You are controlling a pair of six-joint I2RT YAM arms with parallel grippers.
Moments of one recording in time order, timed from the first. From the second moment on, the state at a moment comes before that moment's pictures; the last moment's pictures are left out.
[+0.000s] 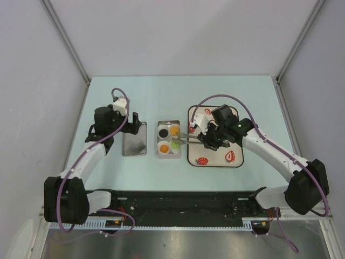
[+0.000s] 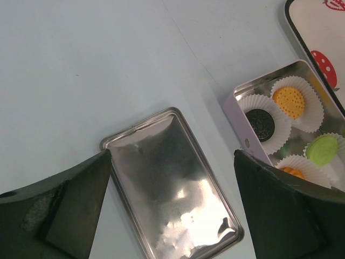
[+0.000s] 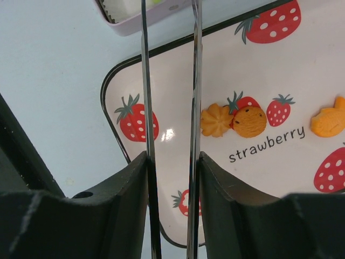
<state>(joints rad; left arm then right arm) -0.07 1.19 0.70 0.03 0.32 0.12 0.60 1.33 1.07 -0.69 -0.28 -0.53</state>
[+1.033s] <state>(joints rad) -0.07 1.19 0.70 0.03 0.32 0.12 0.07 1.17 0.99 -0.47 -0.23 -0.41</state>
